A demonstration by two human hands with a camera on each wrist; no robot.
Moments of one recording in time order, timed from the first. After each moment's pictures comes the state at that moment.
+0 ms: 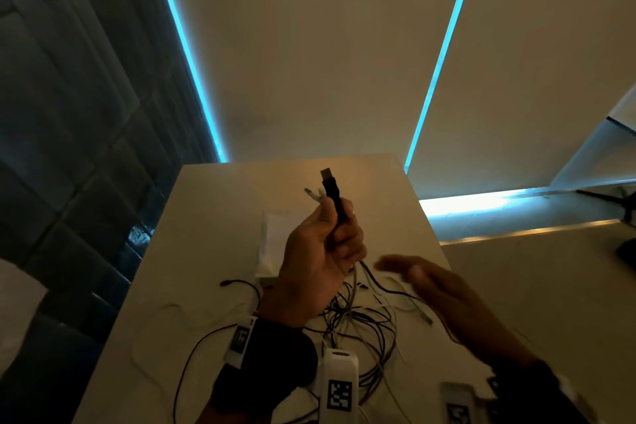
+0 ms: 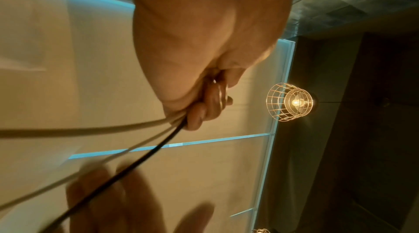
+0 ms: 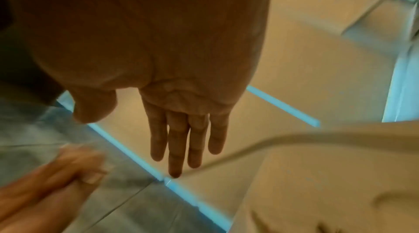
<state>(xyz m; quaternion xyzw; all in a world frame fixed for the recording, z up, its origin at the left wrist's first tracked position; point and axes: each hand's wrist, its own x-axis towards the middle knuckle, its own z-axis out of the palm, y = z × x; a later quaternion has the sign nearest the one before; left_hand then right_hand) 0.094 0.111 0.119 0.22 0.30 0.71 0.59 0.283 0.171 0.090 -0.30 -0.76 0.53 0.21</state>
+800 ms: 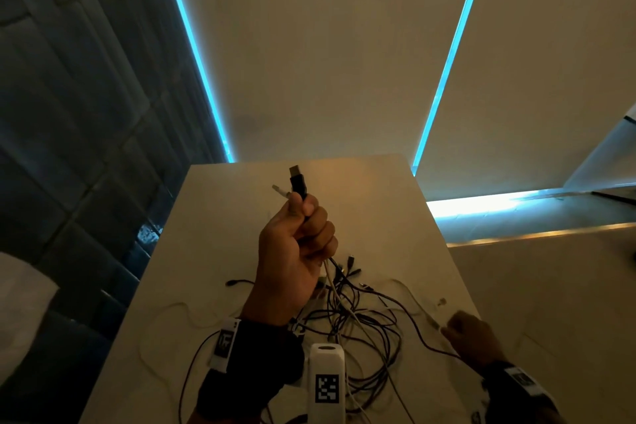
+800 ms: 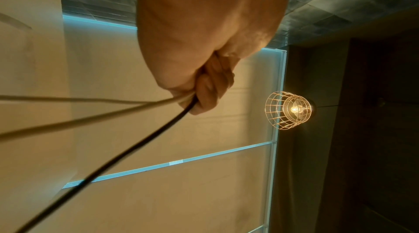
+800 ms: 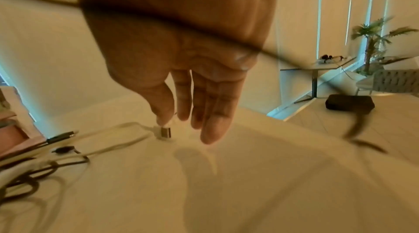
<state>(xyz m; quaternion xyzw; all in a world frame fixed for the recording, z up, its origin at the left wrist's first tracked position) 0.067 0.103 0.121 0.20 0.28 0.77 0.53 0.347 0.246 -0.107 -0.62 -0.74 0.27 -0.05</state>
